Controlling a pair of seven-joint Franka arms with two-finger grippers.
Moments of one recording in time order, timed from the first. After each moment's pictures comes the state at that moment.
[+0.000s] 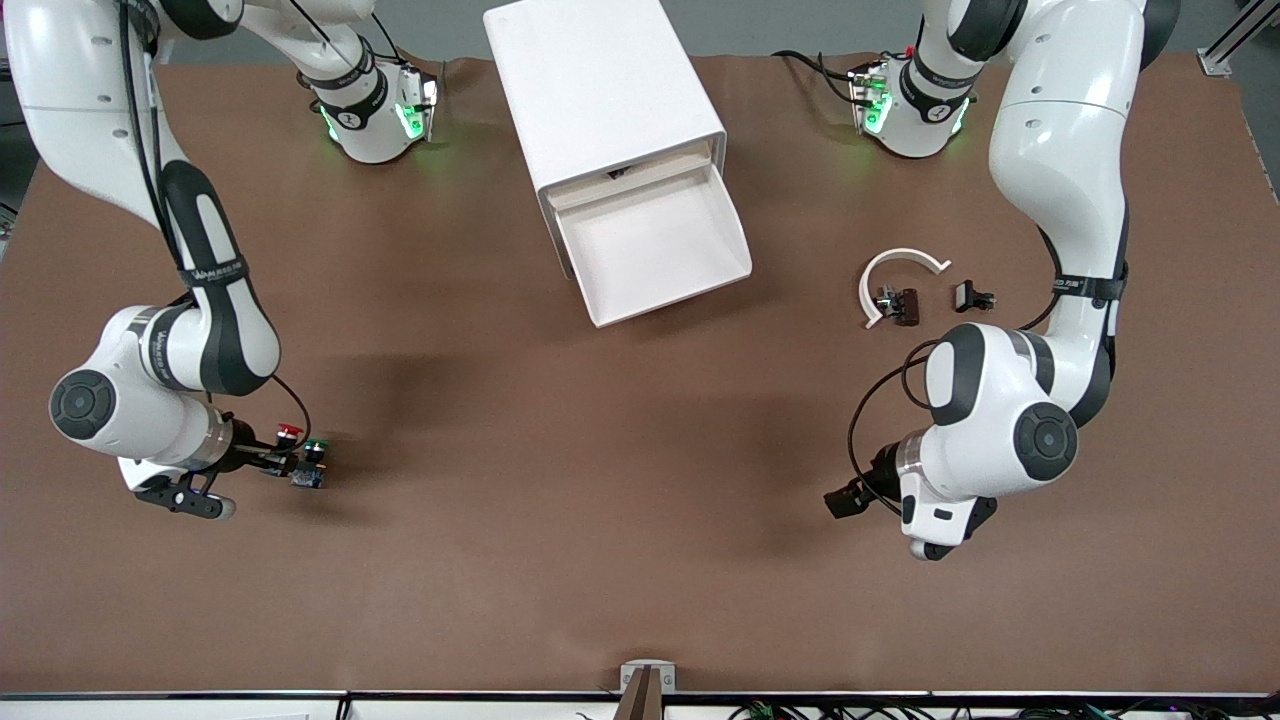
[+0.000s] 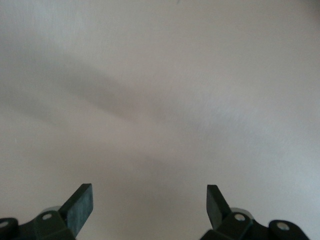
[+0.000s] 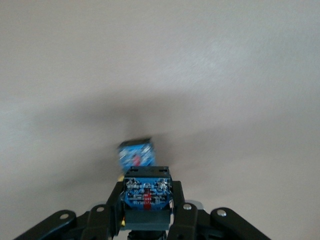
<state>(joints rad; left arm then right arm) -0.27 0.77 0.01 -1.28 -0.24 2.10 -0.70 0.00 0.58 -0.04 -1.69 0.04 2.24 0.22</state>
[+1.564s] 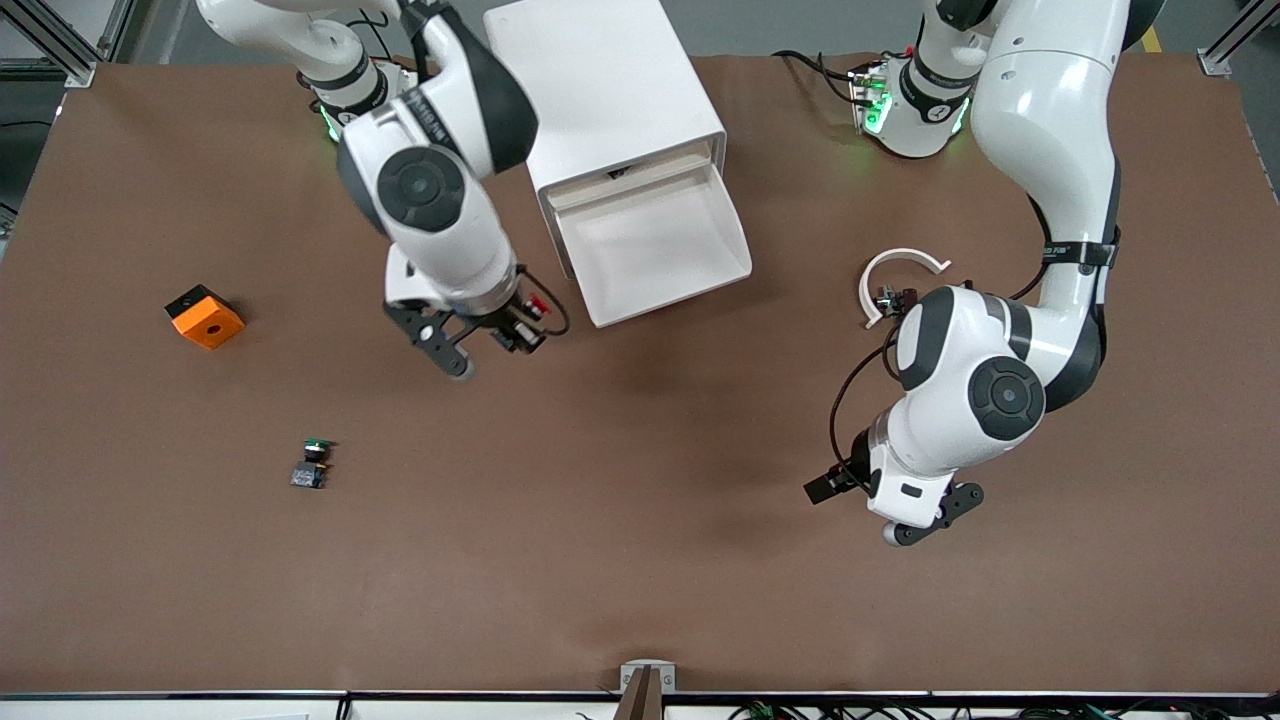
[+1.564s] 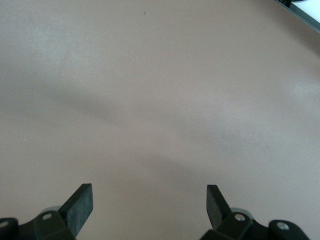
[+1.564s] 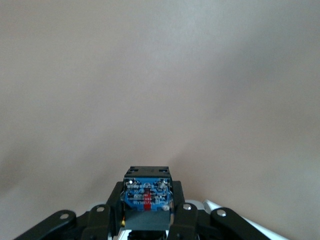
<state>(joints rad) -0.35 0.70 0.04 -1.29 -0.18 2.06 -0.70 0.63 0.35 -0.03 -1.55 0.04 1.85 1.36</state>
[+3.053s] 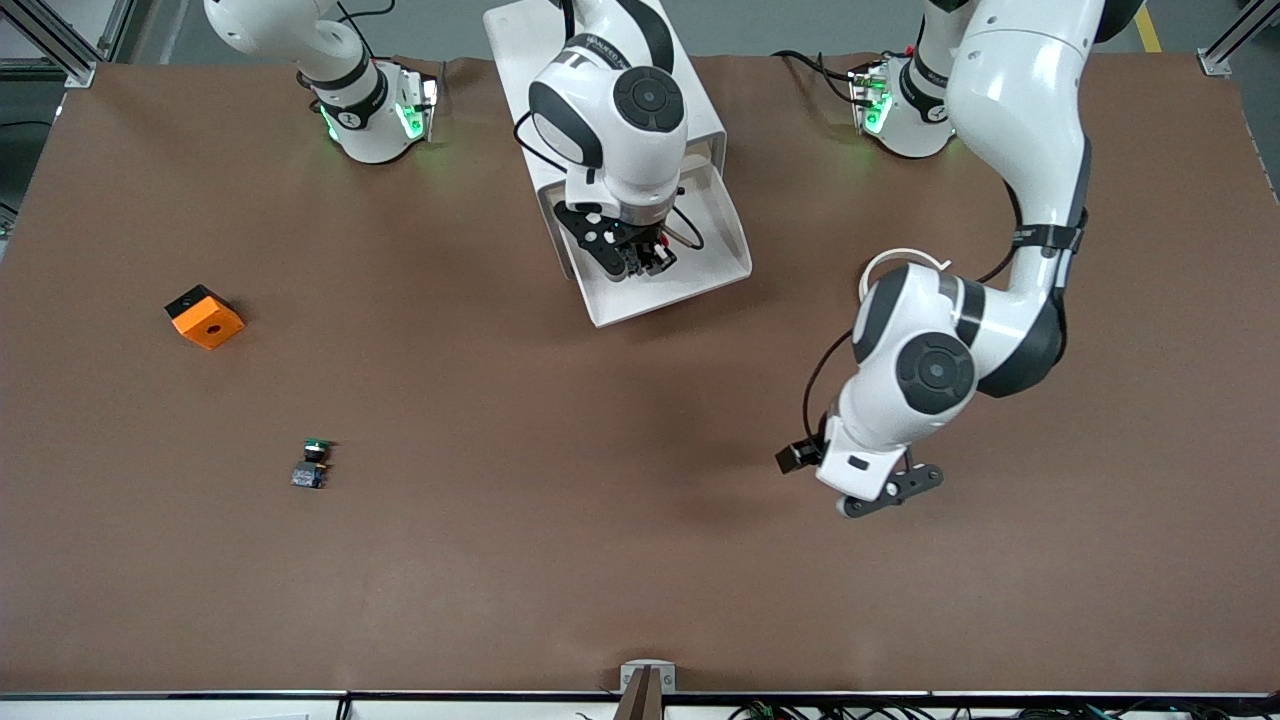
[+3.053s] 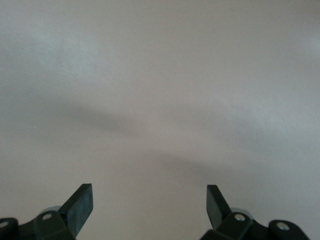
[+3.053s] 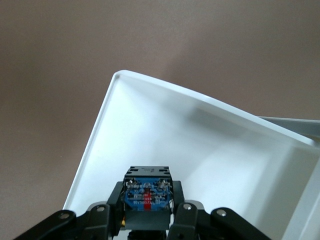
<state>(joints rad) -0.45 0.66 0.04 -1.35 -0.07 2.03 -0.71 0.94 0.43 -0.04 -1.60 0.02 1.95 1.74</state>
